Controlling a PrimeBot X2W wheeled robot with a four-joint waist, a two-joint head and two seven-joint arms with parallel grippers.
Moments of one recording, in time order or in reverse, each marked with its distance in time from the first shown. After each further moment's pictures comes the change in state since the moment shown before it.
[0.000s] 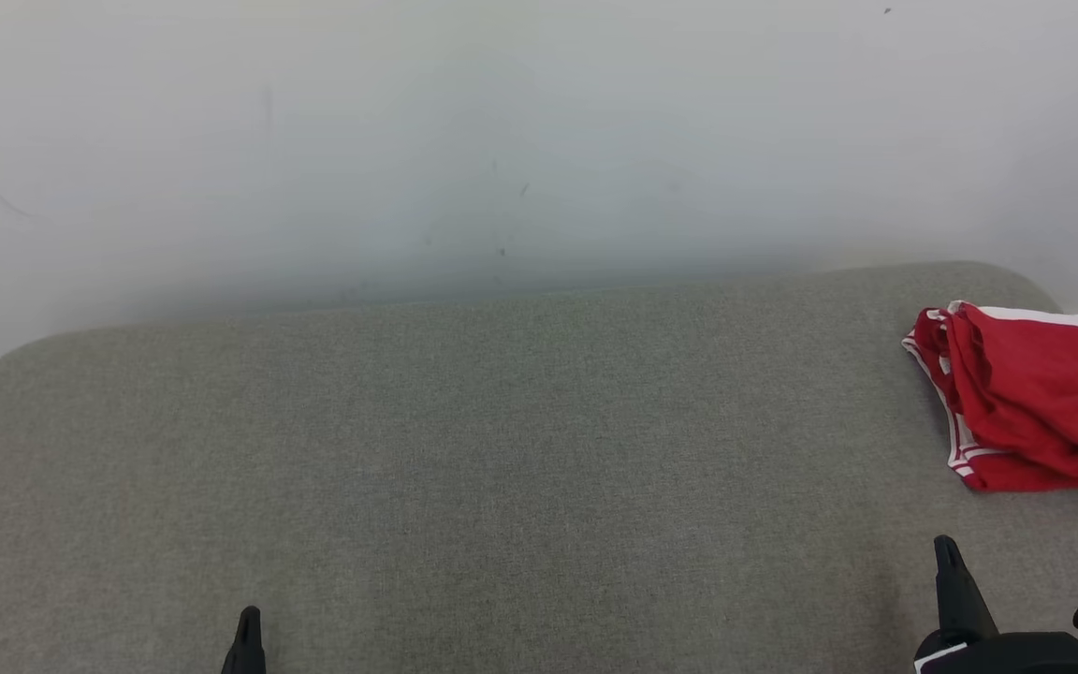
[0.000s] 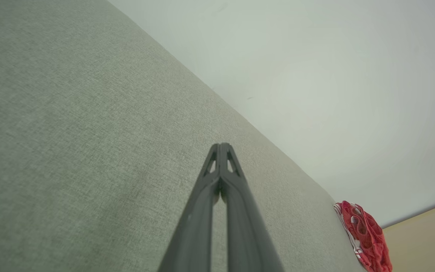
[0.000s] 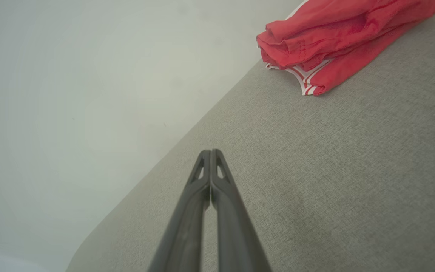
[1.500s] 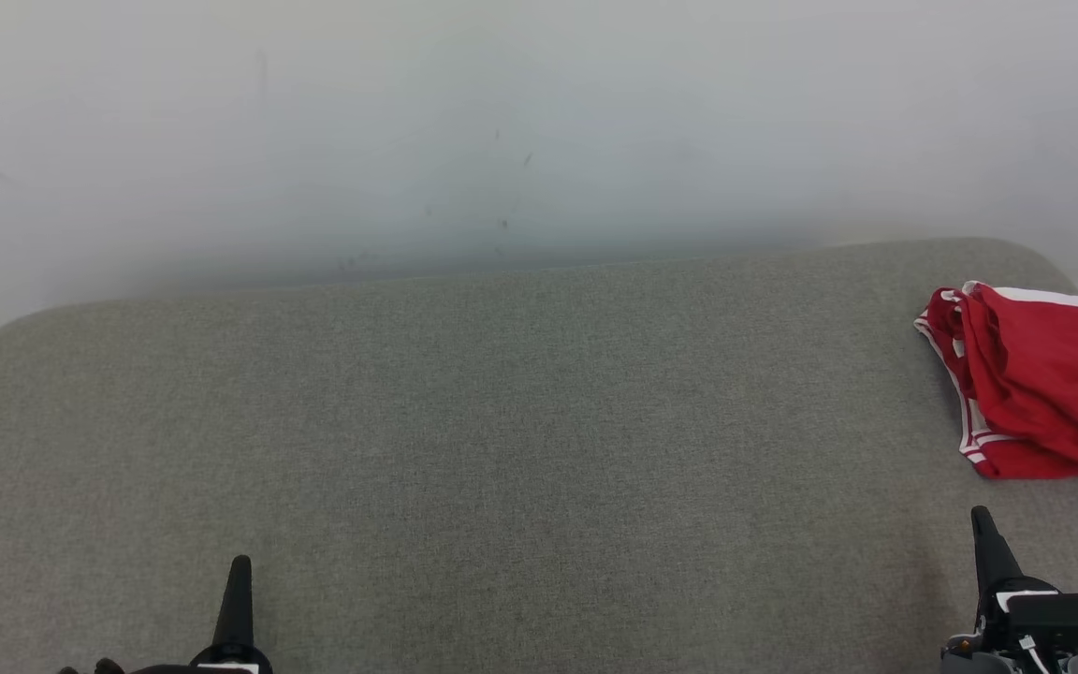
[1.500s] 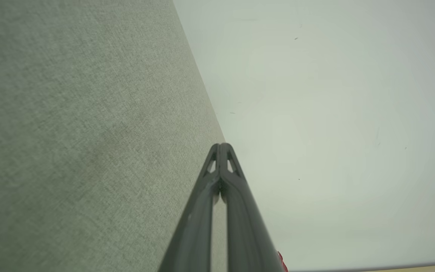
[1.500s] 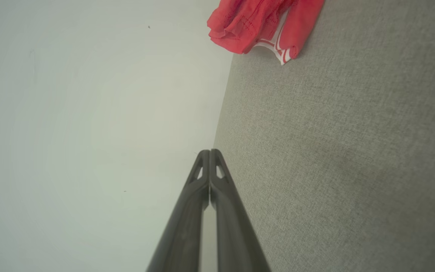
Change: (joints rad) left arm -0.170 0.000 0.008 0.143 -0.541 -0.063 0.093; right arm -0.131 0.021 -0.154 0.101 0.525 -0.001 0.154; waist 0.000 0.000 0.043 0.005
